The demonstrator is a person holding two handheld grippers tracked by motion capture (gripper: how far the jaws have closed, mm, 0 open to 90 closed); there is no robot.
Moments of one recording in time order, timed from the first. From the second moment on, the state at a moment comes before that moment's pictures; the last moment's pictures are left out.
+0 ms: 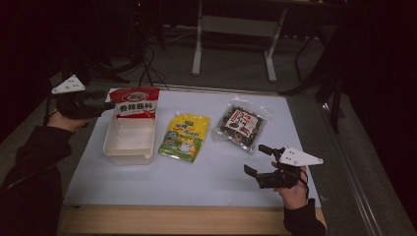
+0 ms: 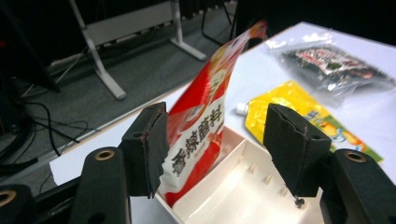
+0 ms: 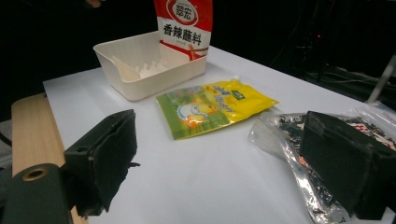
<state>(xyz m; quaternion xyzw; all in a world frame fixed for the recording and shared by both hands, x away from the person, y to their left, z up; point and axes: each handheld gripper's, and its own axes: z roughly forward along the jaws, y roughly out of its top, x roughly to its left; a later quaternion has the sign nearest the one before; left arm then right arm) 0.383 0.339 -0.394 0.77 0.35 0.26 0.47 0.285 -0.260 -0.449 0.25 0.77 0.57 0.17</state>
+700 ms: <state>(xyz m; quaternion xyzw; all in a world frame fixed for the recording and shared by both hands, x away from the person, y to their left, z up) 0.298 0.305 -0.410 0.77 0.33 0.22 0.51 0.288 -0.254 -0.459 0.27 0.78 0.53 0.20</state>
